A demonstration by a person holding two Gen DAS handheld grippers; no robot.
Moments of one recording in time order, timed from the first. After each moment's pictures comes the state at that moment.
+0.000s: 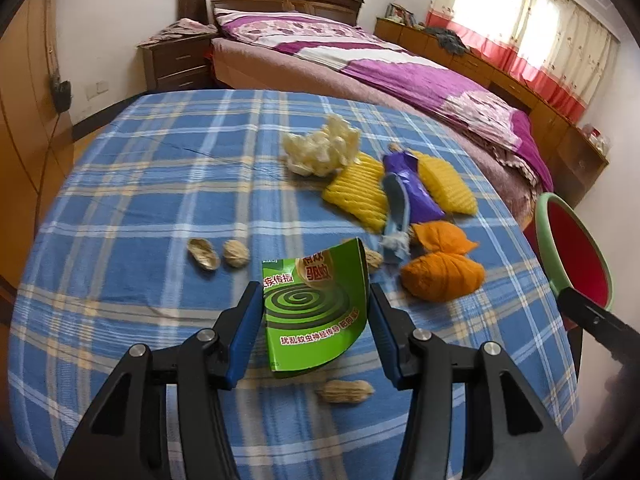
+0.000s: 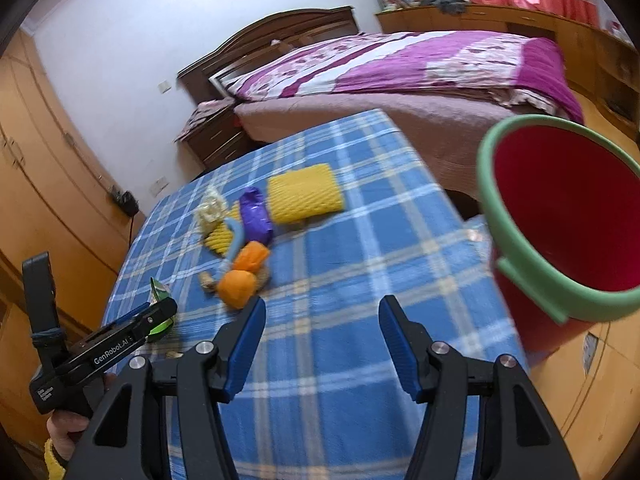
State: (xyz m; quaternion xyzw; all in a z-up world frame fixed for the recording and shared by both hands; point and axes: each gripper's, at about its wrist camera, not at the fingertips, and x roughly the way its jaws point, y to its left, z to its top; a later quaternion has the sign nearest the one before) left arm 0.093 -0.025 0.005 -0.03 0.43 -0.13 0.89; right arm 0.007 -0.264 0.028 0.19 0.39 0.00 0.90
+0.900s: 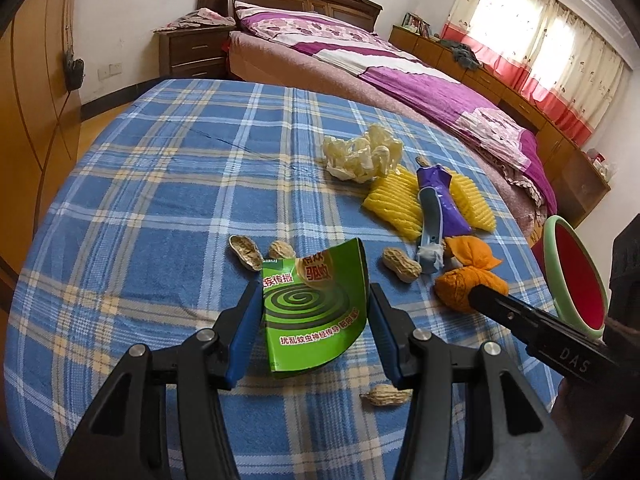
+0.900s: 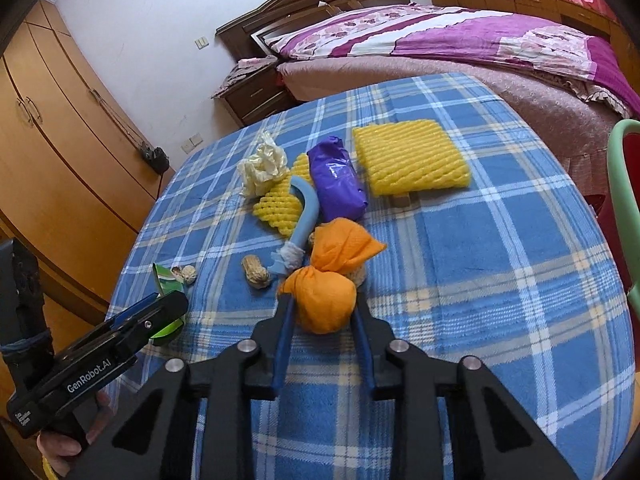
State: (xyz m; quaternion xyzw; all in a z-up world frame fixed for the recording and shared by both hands) left arm 0.103 0.005 -0.001 -0.07 0.43 -0.13 0.89; right arm 0.077 -0.204 -0.008 0.17 0.43 0.08 0.88
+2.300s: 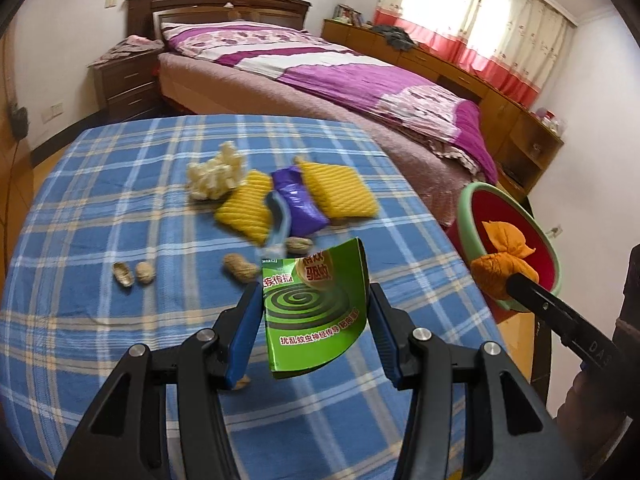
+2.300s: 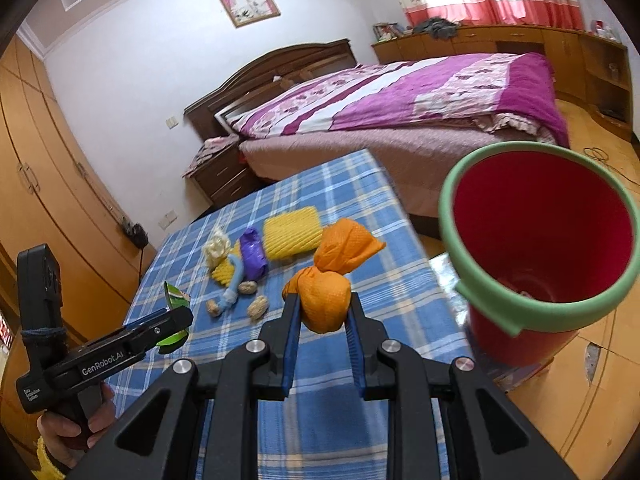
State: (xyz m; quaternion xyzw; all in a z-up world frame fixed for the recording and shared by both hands) left arm 0.064 -0.087 0.046 -0.02 0.42 -0.23 0.88; right arm -0.037 -0.302 0.055 0.21 0.32 -0.01 0.92
